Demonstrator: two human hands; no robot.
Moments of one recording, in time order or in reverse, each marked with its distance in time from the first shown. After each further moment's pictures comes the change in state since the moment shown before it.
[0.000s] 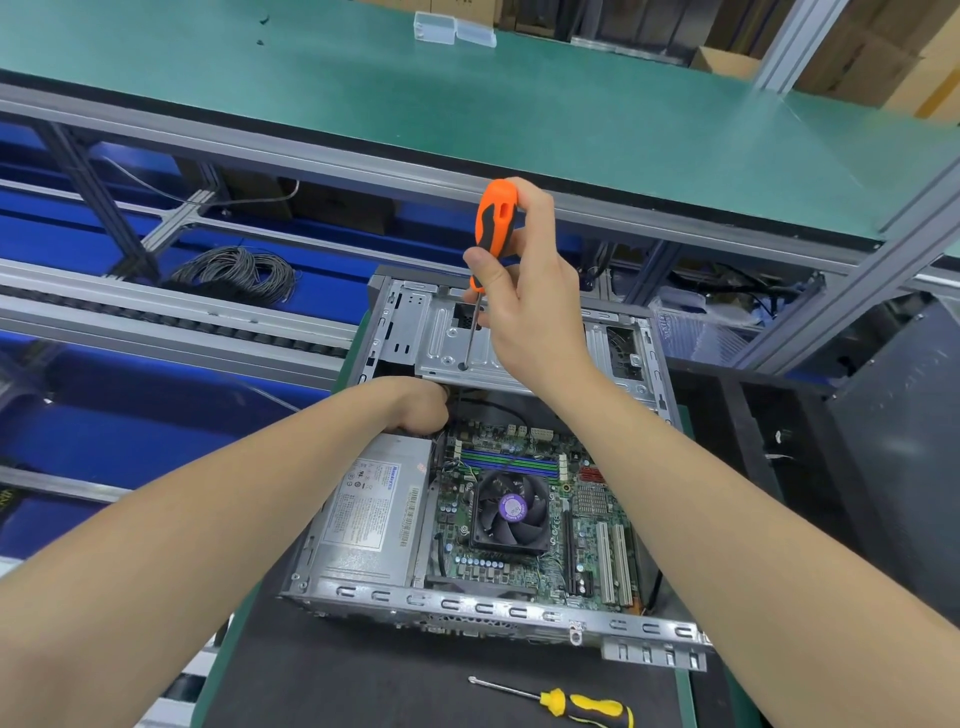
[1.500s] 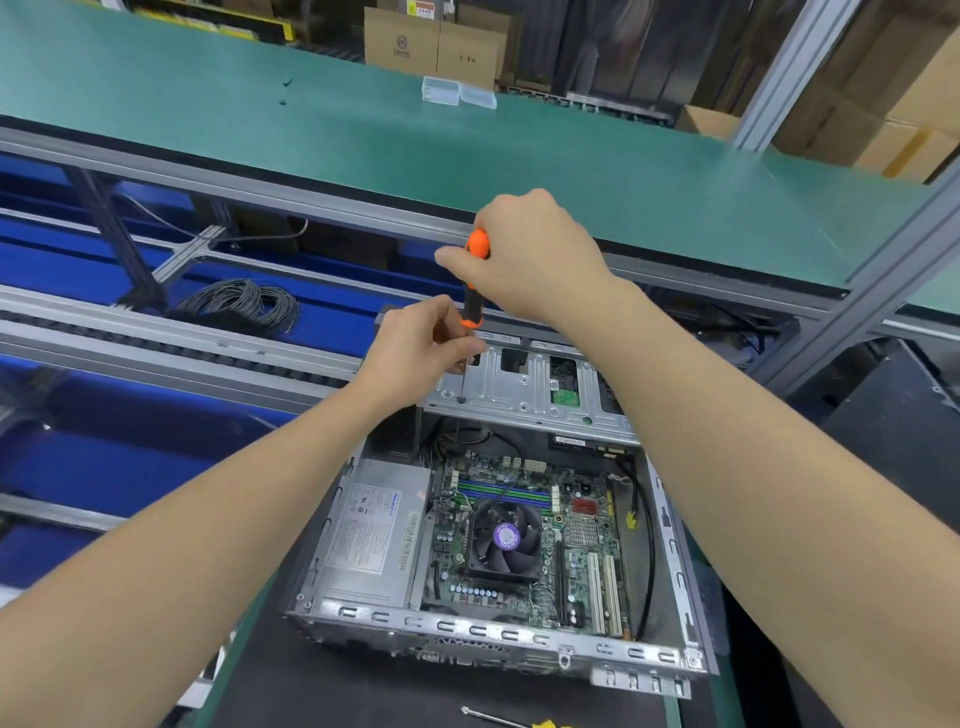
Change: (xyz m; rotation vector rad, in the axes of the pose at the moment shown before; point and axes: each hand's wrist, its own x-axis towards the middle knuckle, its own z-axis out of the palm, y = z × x) left_hand -0.075 0.016 -0.059 -0.663 0.794 0.498; right_hand 0.075 -0.066 -0.029 -0.882 -0.317 -0.048
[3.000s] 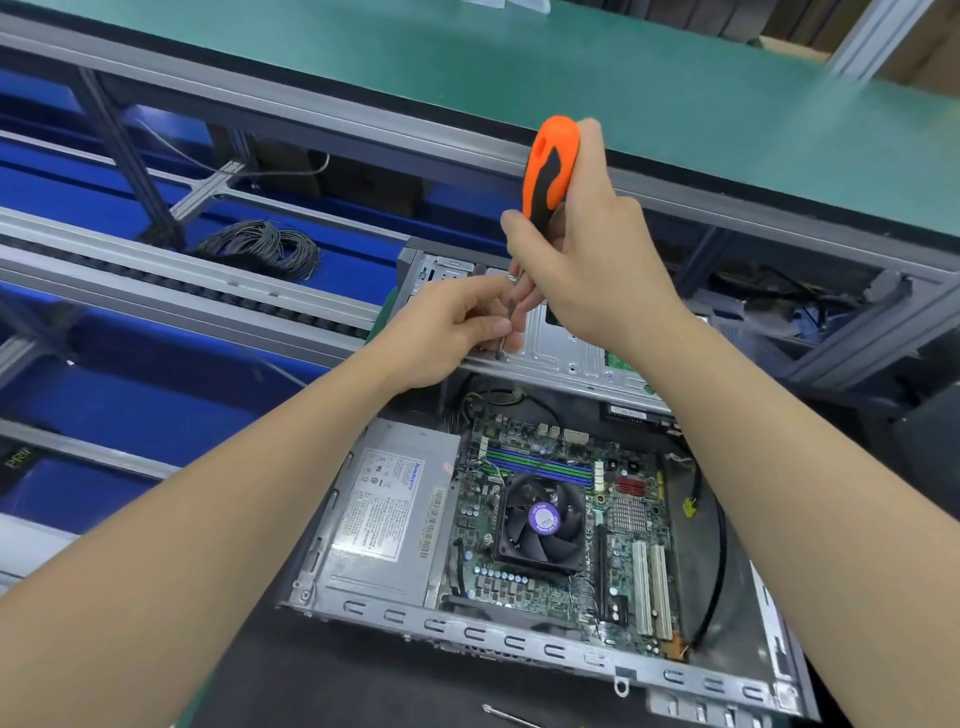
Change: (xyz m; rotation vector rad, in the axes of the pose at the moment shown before) left_hand -0.006 -0.051 0.014 -0.131 -0.284 0.098; right_hand -0.035 0.017 0.070 0.568 0.079 -0.040
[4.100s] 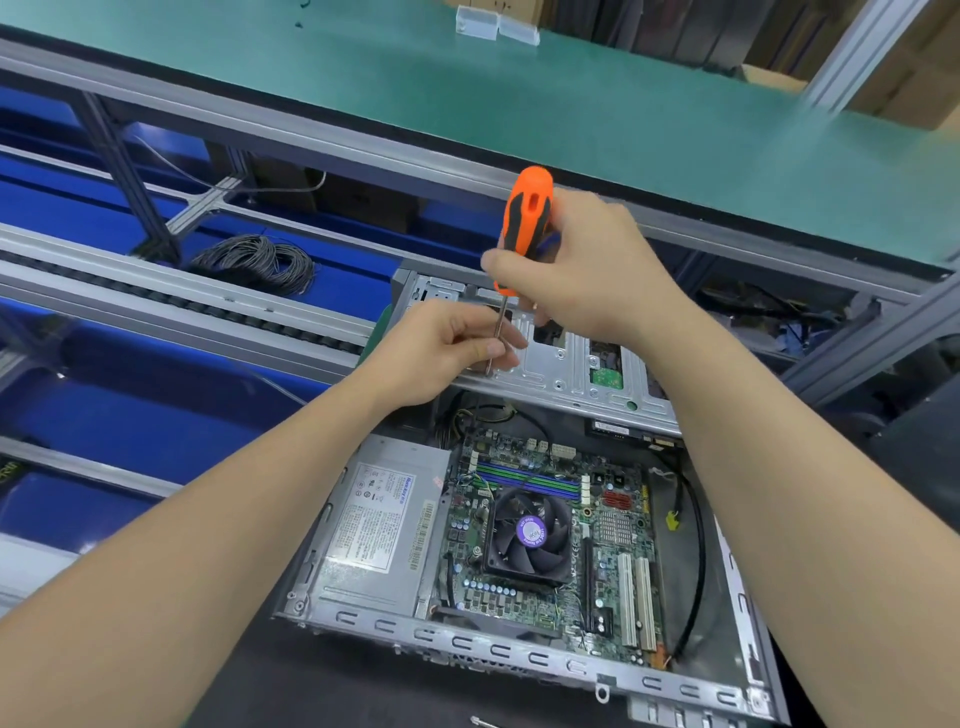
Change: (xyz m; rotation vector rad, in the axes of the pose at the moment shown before) left_hand 0.001 -0.009 0.002 -0.112 0.018 0.024; right_hand 0.011 -0.007 -0.021 -0.110 -0.117 0.029
